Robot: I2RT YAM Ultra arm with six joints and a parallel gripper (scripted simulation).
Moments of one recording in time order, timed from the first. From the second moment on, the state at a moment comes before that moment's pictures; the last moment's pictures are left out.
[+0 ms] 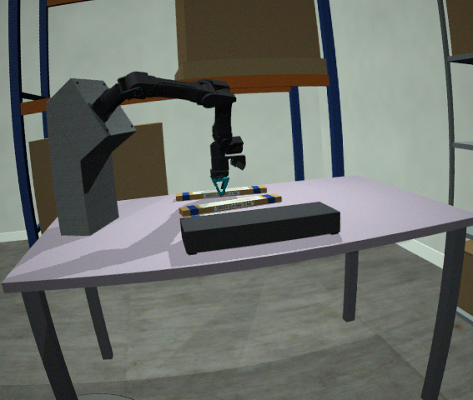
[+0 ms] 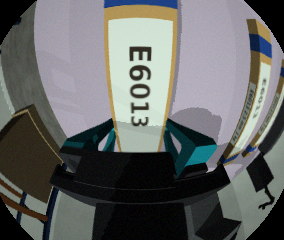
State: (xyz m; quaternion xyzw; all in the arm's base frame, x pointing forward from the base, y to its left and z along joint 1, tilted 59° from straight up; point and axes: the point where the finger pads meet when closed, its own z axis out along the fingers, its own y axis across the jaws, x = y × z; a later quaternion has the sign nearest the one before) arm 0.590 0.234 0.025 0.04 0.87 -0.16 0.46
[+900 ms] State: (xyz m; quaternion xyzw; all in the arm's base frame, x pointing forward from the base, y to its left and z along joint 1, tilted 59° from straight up) arm 0.582 0.224 0.022 0.04 0.88 -0.17 0.45
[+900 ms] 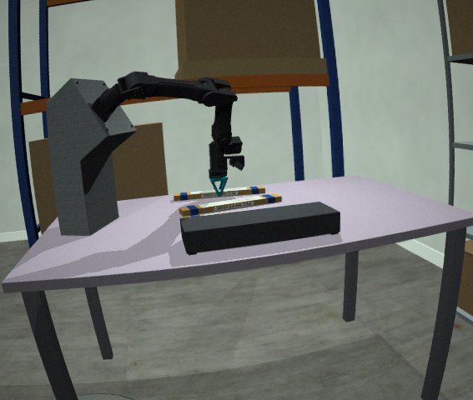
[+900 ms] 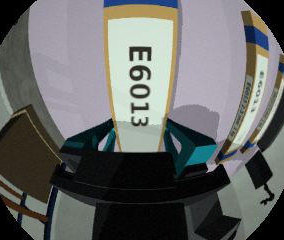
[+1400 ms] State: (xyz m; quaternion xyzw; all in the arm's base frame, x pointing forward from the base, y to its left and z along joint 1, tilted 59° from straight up) arm 0.571 0.217 0.032 0.05 0.87 -0.17 0.45
